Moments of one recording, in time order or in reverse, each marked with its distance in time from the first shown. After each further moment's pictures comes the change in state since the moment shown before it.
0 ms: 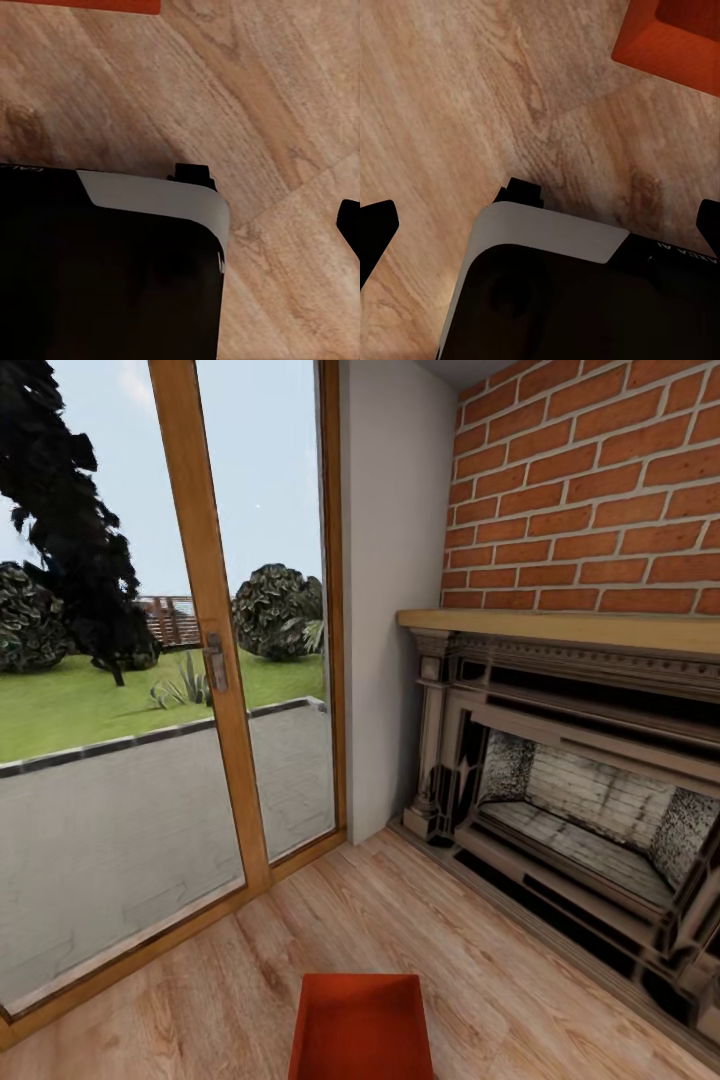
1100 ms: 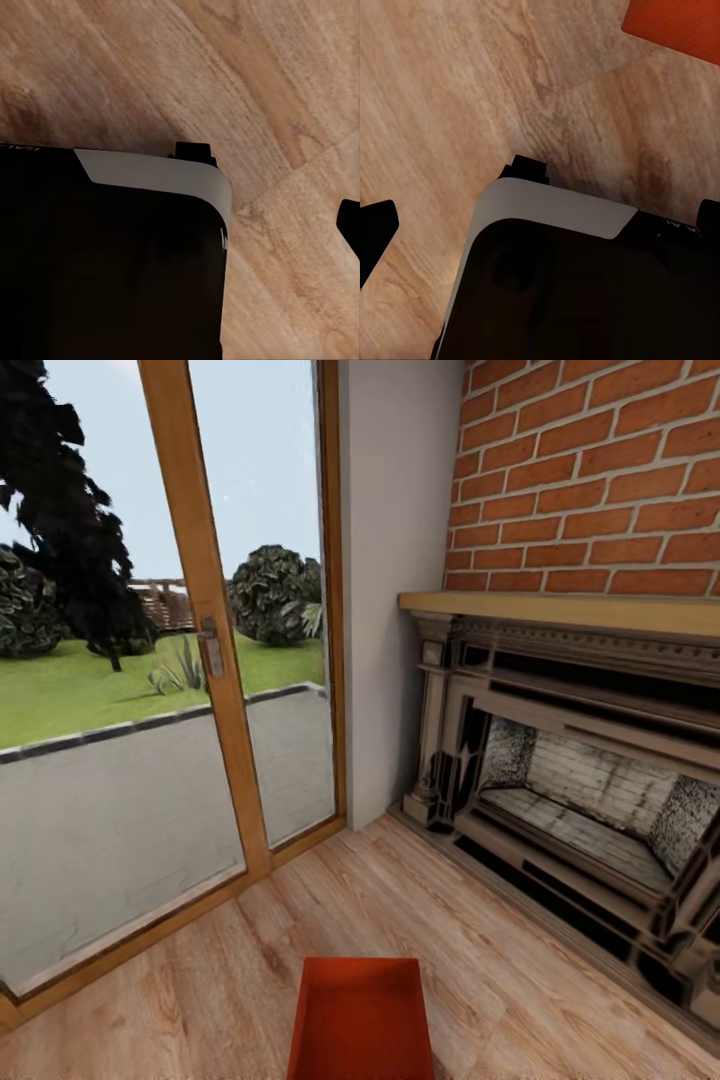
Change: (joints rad) left arm 0.000 -0.007 -0.001 0.003 0.001 0.000 0.009; right arm 0.000 0.000 -0.010 0.000 -0.007 0.000 -0.004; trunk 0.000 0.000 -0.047
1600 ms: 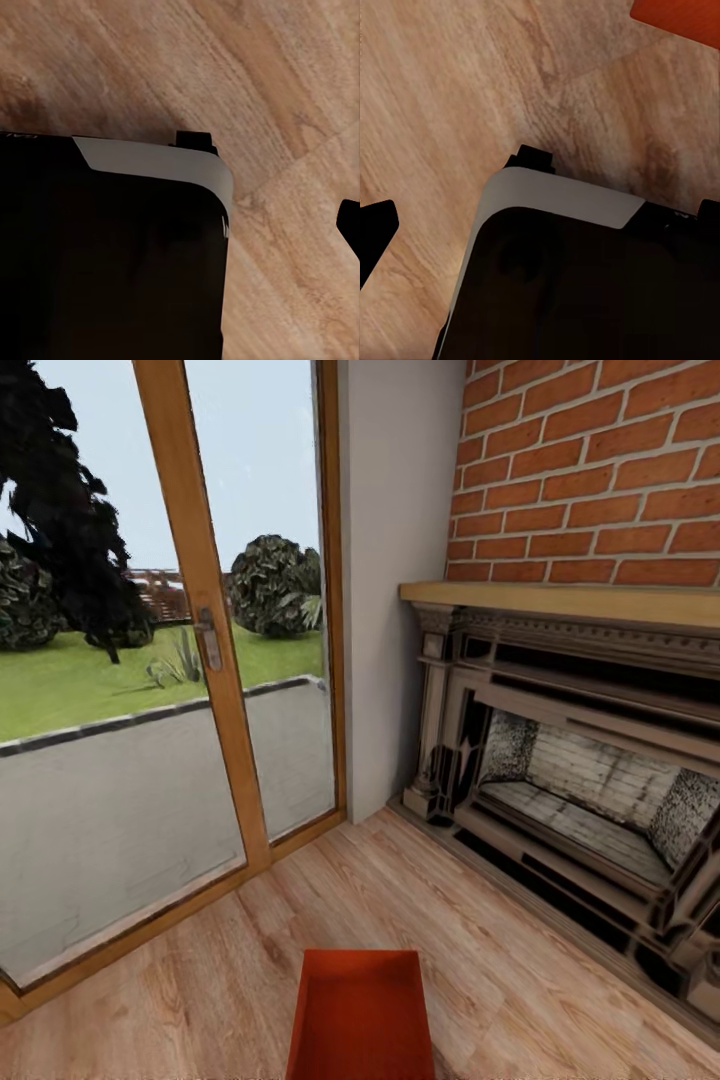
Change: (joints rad) left arm 0.000 0.000 0.002 0.000 0.001 0.000 0.006; right arm 0.000 0.000 0.000 0.000 0.000 0.000 0.000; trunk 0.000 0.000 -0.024
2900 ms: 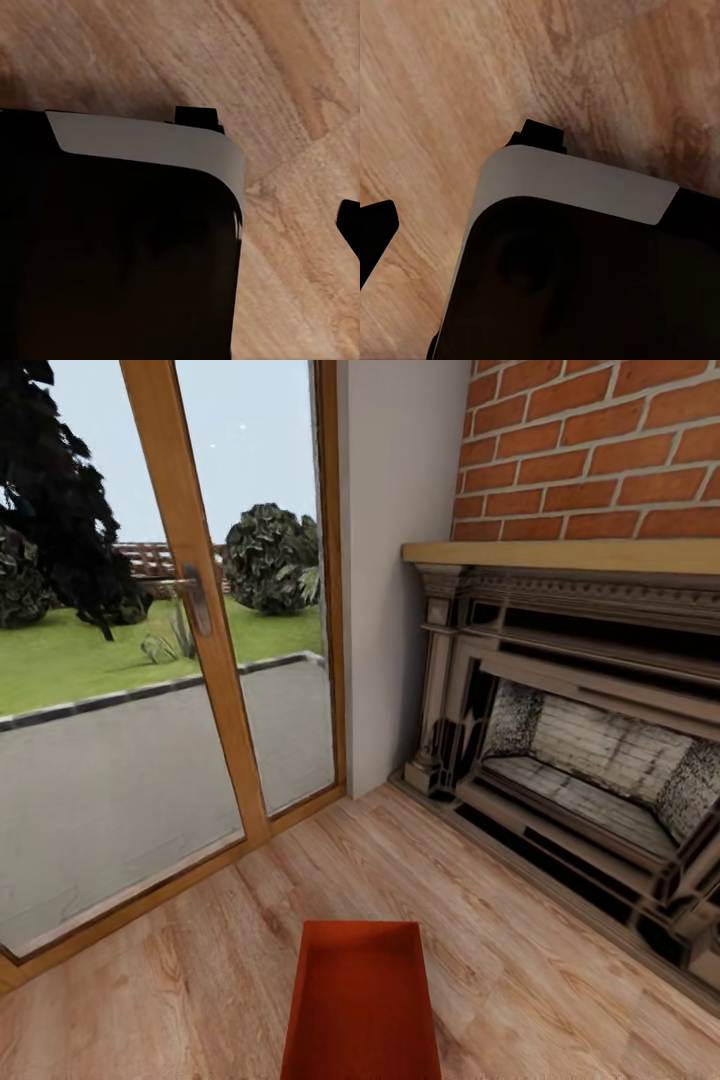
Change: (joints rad) left arm 0.000 0.001 -0.002 0.002 -0.002 0.001 -0.001; right arm 0.000 -0.003 -0.002 -0.003 0.000 -0.003 0.000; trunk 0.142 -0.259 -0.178
